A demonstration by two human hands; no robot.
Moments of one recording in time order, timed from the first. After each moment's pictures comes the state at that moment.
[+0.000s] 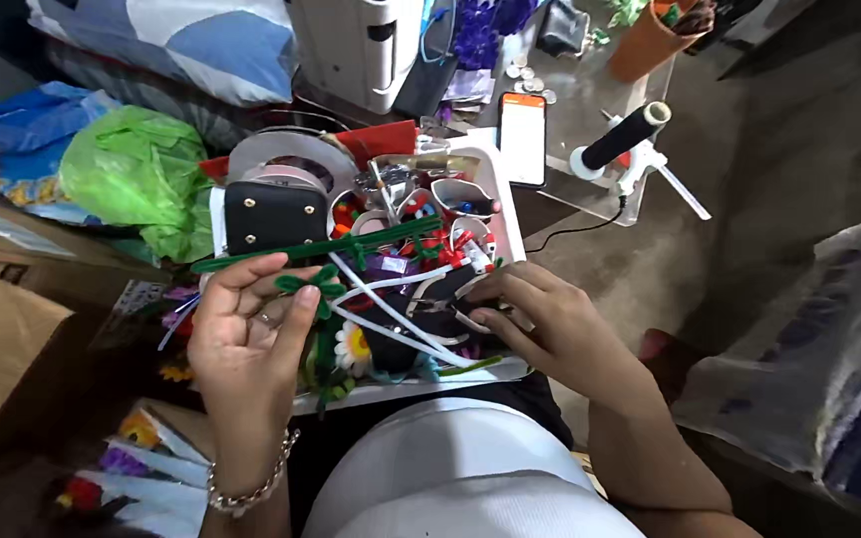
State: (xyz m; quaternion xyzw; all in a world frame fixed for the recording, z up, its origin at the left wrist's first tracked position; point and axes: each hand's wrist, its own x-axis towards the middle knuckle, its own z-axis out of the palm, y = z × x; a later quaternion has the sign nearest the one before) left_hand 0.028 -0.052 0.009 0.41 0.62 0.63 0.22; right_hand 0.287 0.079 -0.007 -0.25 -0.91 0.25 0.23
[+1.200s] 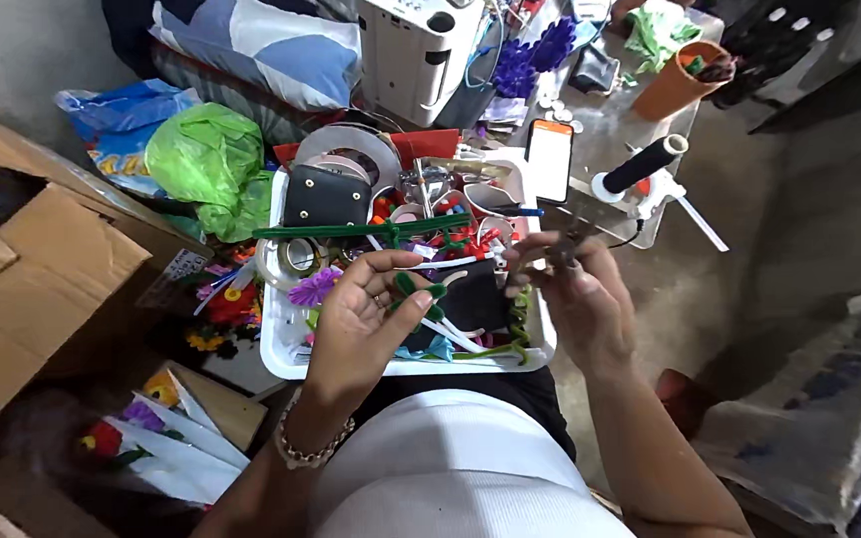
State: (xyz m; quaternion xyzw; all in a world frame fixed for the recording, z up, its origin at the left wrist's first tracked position) left_hand 0.072 -0.057 0.020 0.40 0.52 0.65 0.39; right_hand 0.282 0.078 -0.013 -0.16 -0.71 0.55 0.41
